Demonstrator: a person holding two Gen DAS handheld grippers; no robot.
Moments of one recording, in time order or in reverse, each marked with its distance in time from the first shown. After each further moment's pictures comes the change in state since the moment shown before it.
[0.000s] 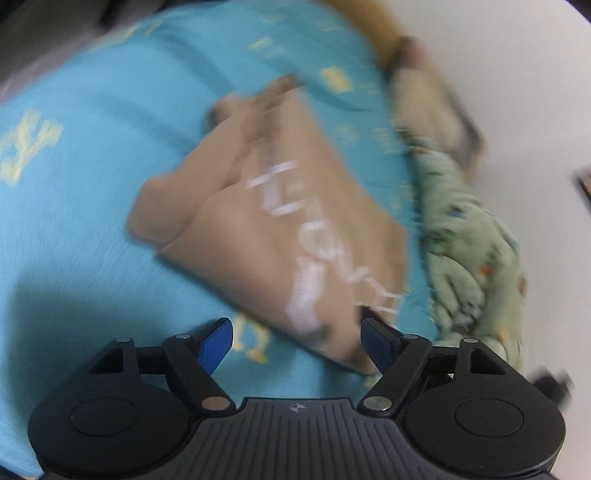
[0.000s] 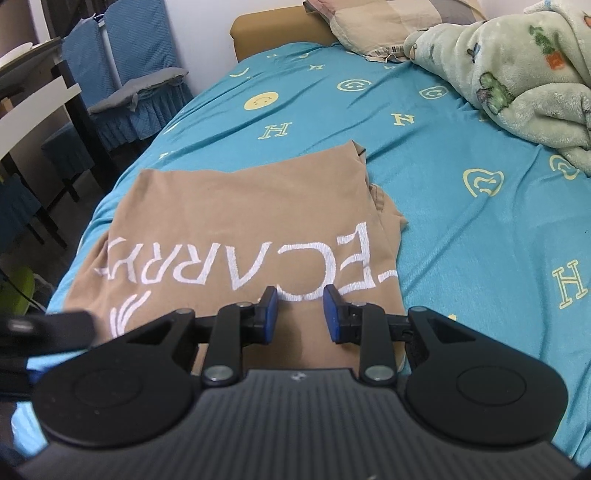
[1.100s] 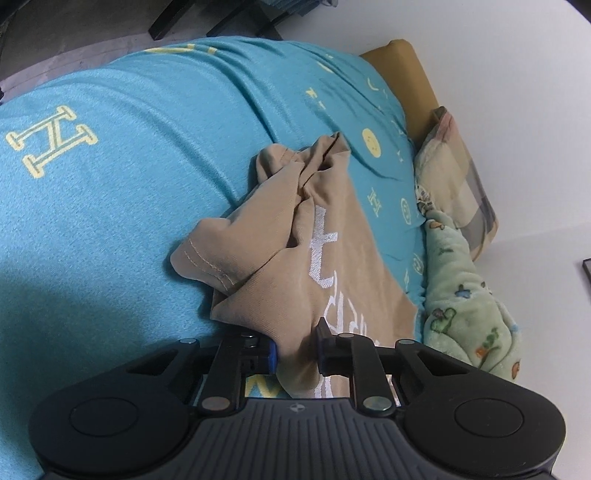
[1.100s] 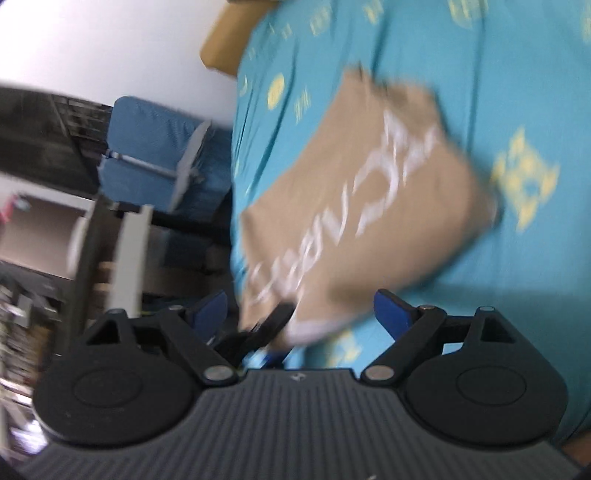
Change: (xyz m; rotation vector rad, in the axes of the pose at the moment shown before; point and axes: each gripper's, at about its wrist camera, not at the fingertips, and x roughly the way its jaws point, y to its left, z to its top) left arm -0.011 0.014 0.005 -0.104 -0.189 -0.027; right arm -0.014 -0.043 -0.029 0.798 0.217 0.570
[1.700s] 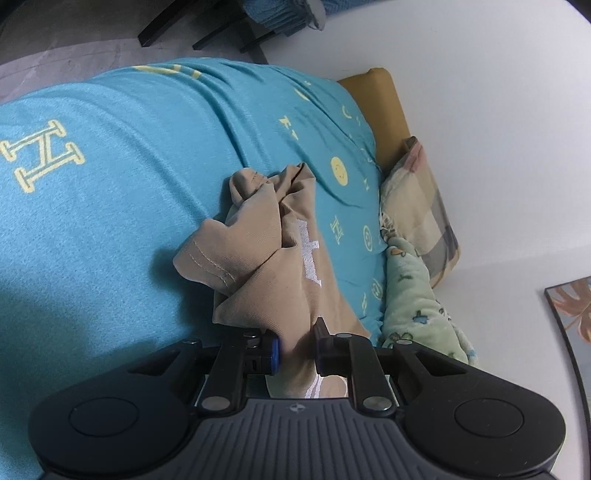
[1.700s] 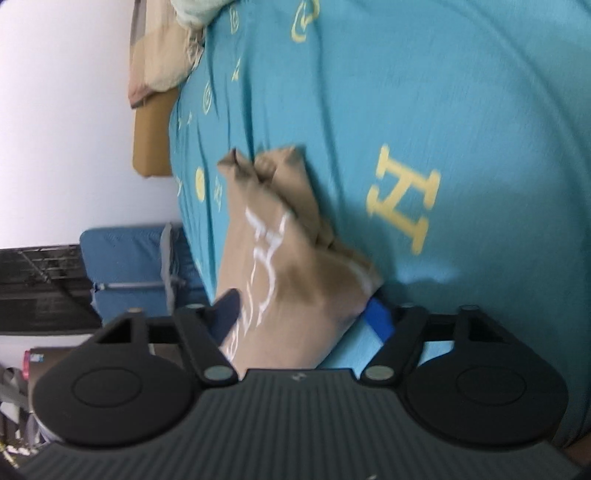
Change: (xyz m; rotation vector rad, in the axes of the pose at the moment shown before) left arm -0.021 0.005 0.007 -0.072 -0.060 -0.132; right arm -0.020 -0.064 0.013 0.334 -0.286 -0.071
